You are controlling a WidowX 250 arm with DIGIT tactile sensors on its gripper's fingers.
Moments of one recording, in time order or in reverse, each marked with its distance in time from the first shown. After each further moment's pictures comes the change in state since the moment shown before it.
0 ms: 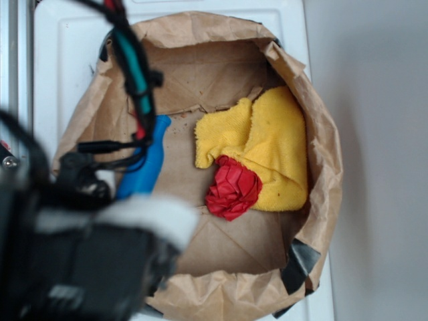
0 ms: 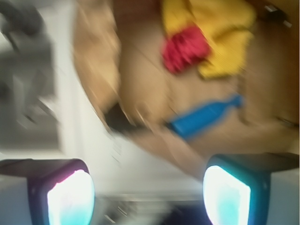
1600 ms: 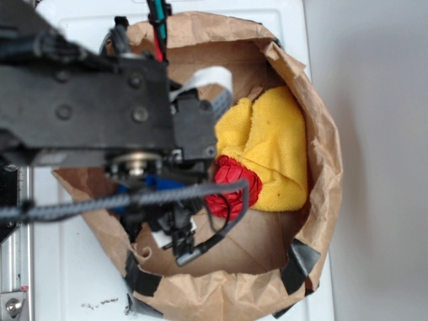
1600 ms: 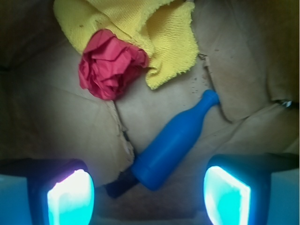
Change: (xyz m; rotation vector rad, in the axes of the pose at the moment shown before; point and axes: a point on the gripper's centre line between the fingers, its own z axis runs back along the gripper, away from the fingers) arm 0.019 0.056 -0.059 0.077 0.008 0.361
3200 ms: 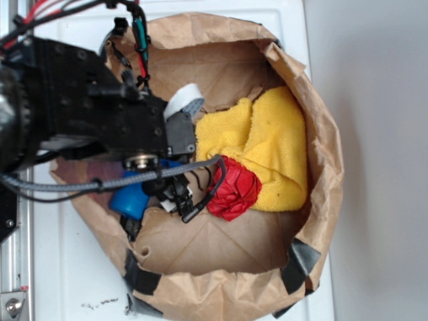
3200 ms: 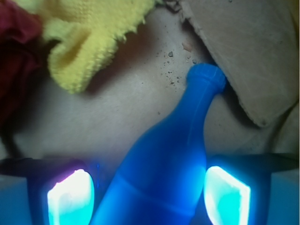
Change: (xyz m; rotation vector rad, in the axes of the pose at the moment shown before) arm -0.003 0.028 -0.093 0.054 -0.019 0.164
